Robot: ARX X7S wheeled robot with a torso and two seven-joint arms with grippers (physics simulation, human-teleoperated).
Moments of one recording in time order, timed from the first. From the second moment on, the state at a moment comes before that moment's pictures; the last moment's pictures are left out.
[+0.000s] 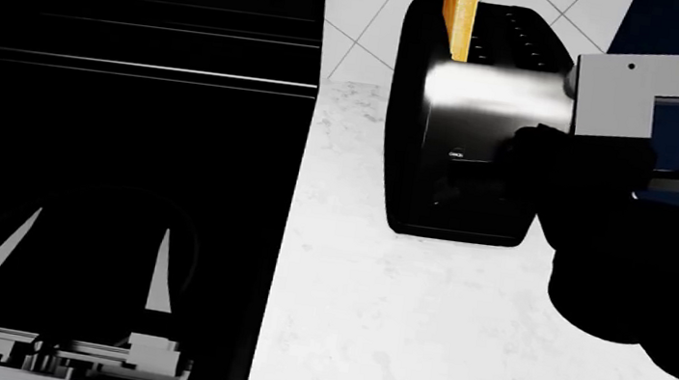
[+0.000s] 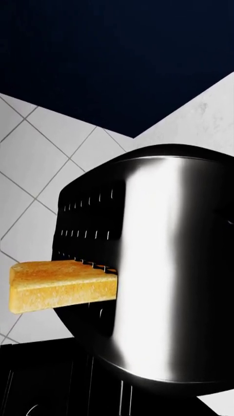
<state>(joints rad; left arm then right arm) 0.23 -0.35 0.12 0.74 -0.18 0.02 -0.28 1.04 0.46 -0.21 -0.34 1.25 1.32 1.01</state>
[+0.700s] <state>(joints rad) 0.23 -0.37 0.12 0.74 -0.18 0.03 -0.29 0.86 0.49 -0.27 -0.35 1.11 1.14 0.88</state>
